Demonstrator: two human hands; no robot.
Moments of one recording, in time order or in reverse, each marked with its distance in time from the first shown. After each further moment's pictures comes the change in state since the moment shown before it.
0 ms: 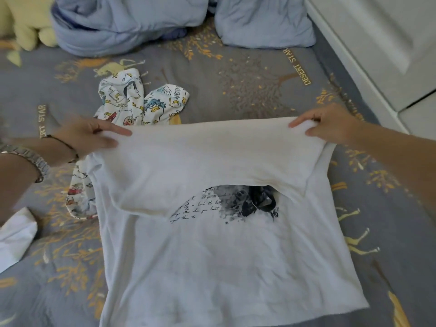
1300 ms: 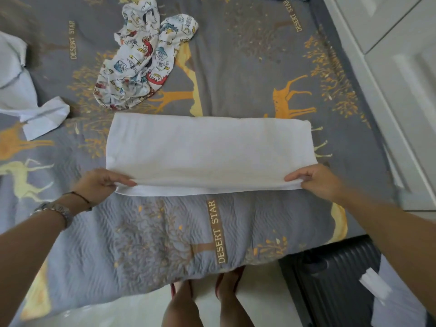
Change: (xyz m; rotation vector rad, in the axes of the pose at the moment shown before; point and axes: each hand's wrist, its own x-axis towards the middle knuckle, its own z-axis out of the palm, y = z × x) left_hand -0.311 -0.076 0.190 -0.030 -0.037 0.087; right_hand -0.304 0.071 0.133 0.175 -0.194 0.090
